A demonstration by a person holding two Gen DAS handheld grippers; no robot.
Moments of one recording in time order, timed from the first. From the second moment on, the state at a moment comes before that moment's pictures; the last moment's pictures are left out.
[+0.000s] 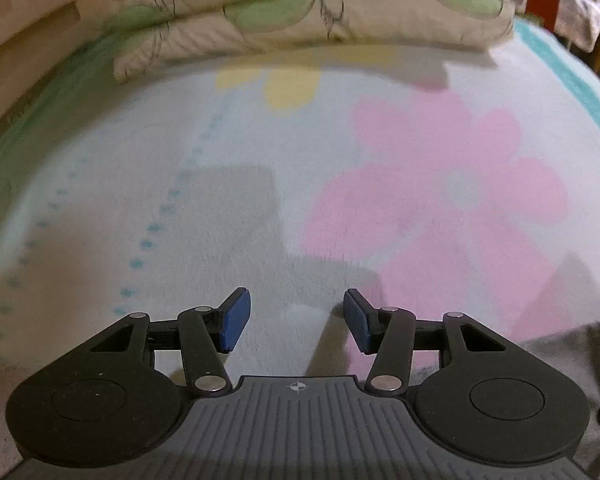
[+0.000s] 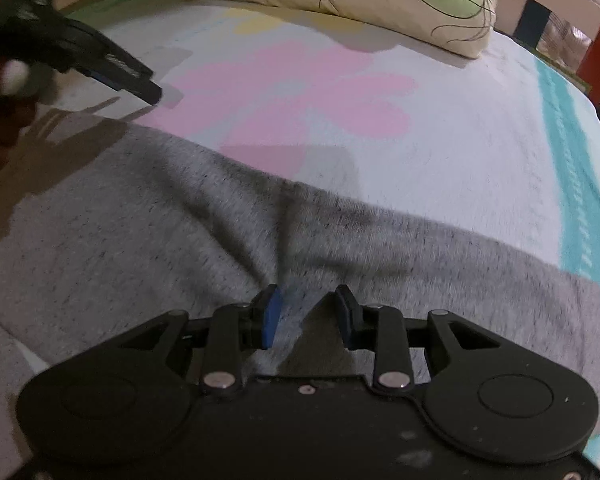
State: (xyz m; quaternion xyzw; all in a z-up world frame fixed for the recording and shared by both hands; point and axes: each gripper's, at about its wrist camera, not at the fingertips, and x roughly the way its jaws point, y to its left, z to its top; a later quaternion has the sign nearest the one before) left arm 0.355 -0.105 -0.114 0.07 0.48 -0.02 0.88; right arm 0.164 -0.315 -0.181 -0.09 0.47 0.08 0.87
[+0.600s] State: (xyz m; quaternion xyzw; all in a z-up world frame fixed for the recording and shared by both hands) left arm 0.305 -0.095 -0.116 0.06 0.48 -0.08 0.87; right arm 0.239 -0.310 -0.171 -0.23 0.44 0.26 0.83
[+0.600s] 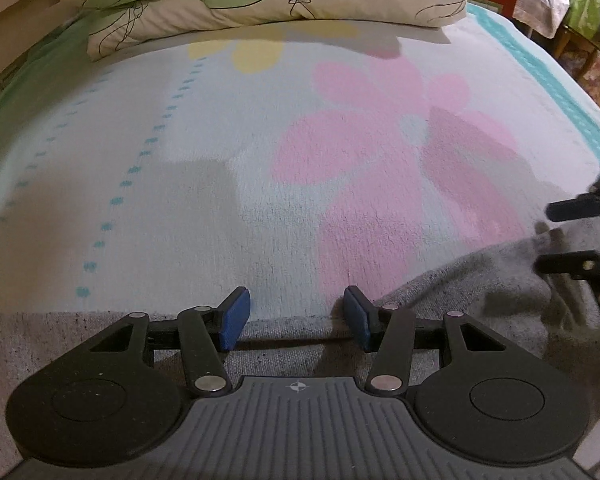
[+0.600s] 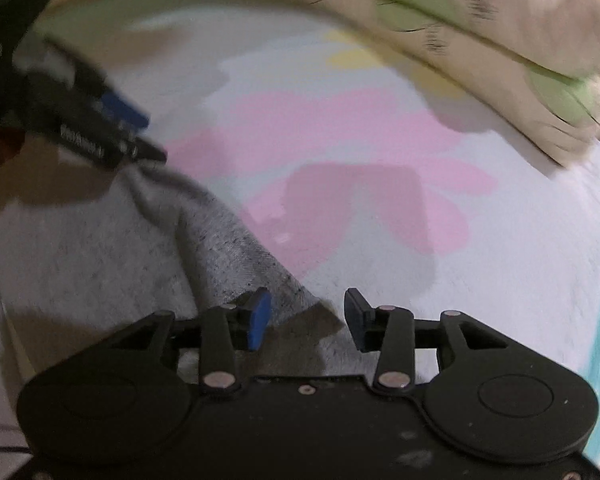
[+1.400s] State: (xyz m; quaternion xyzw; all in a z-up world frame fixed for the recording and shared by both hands) left arm 0.264 -0.047 -0.076 -0.07 0.51 -0.10 0.85; right arm 0.127 -0.284 -0.138 -0.19 0.41 0.27 0.85
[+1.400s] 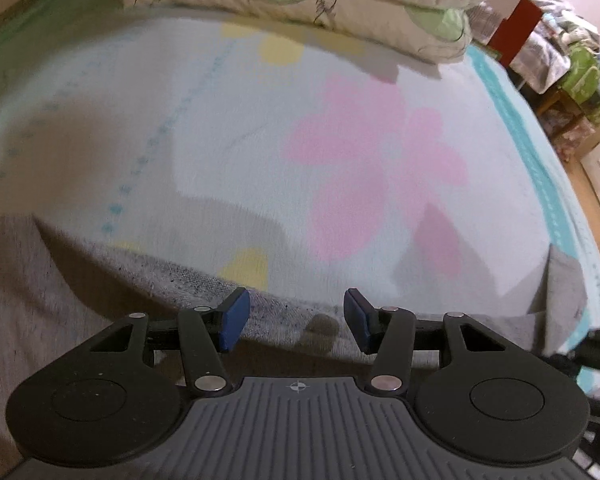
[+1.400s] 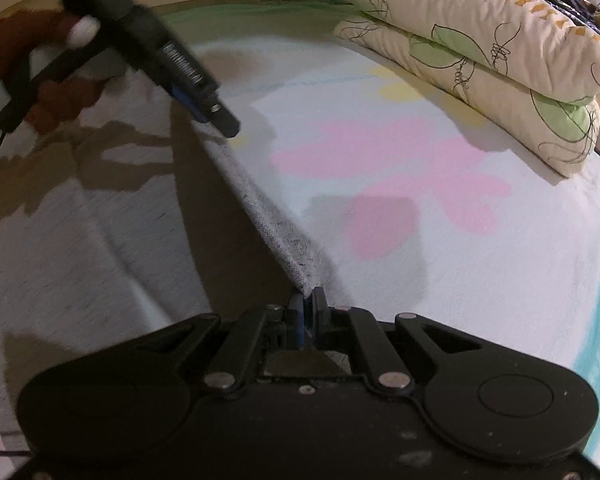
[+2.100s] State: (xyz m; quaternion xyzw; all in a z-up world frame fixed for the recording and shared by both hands) left arm 0.246 -0.002 -0.092 -0.21 0.55 -0.06 0.81; right arm 0.108 -0.283 -0.151 -0.17 0.42 0.24 0.86
